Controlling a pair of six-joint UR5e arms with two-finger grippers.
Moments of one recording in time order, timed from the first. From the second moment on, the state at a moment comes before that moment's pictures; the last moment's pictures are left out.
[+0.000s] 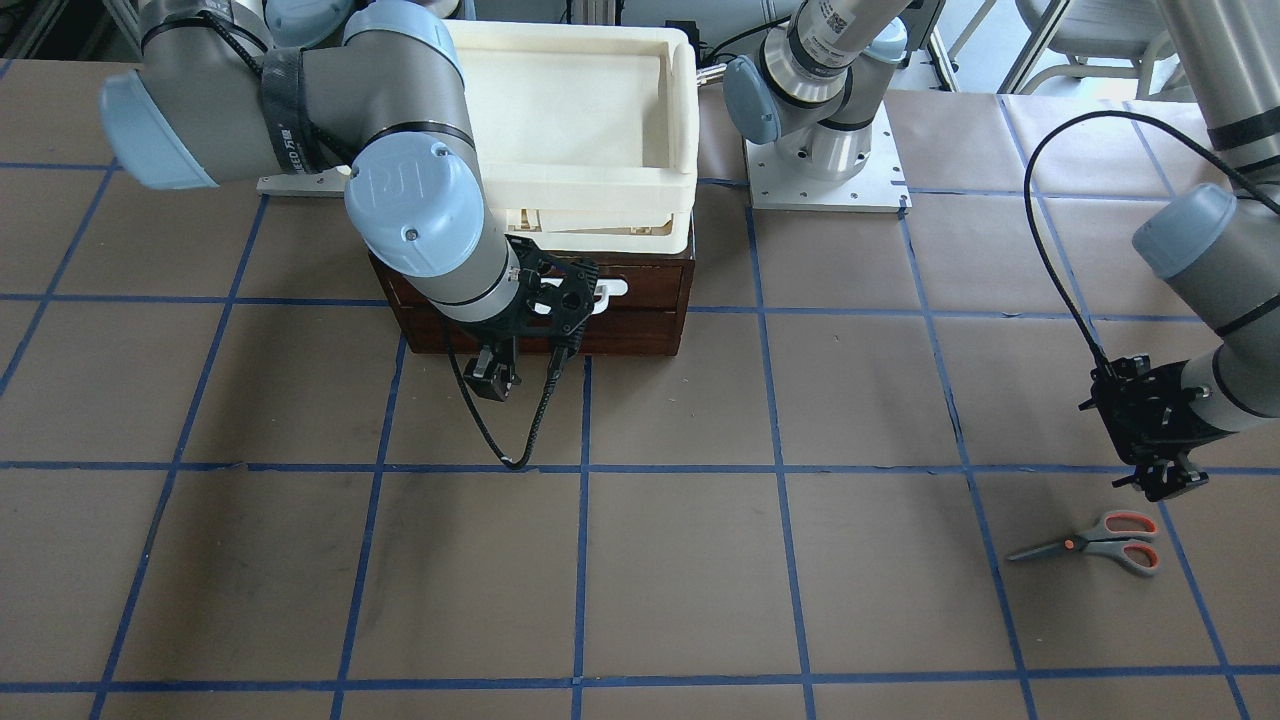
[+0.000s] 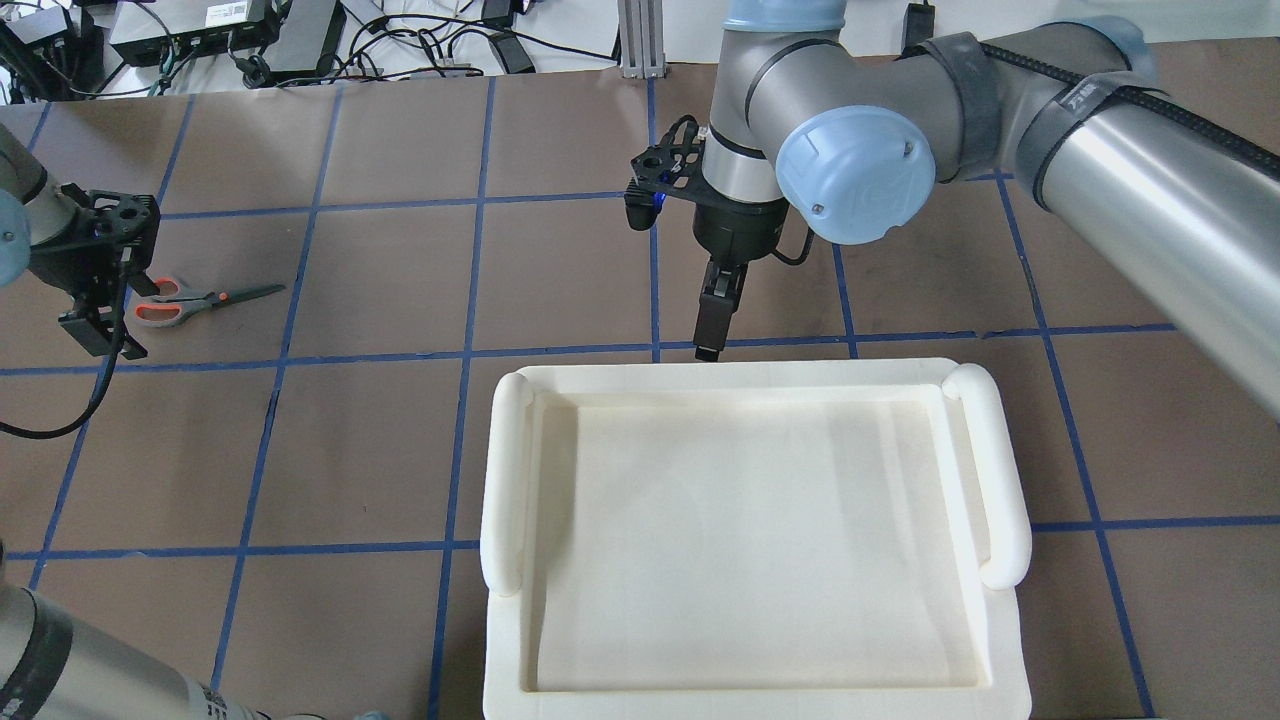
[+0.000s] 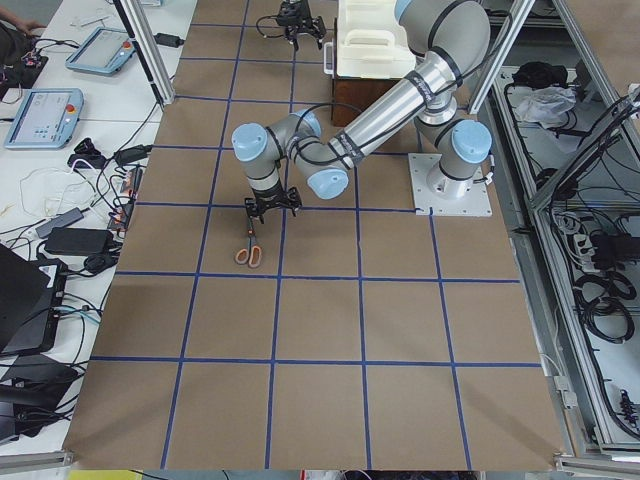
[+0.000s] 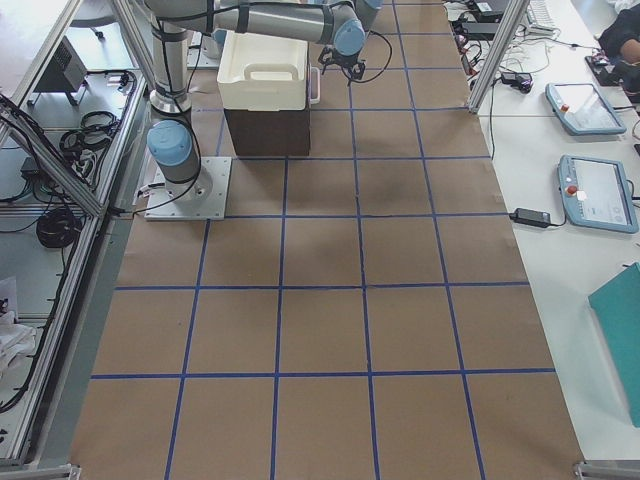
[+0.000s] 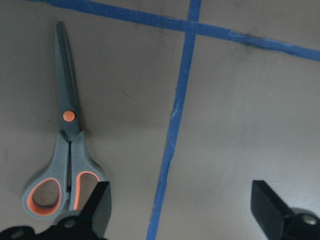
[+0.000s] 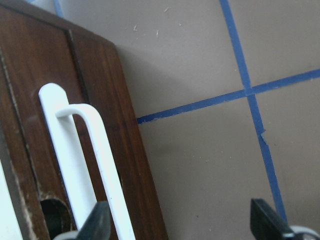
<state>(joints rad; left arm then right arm) -1.03 -2.00 -1.65 -1.14 1.68 1.95 1.82 -1.26 1.55 -1.62 -1.39 -1.17</state>
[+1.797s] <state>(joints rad) -1.03 -2.22 -1.54 -0.96 1.56 2.14 1.88 -1.22 1.58 -1.58 -1.46 -1.33</state>
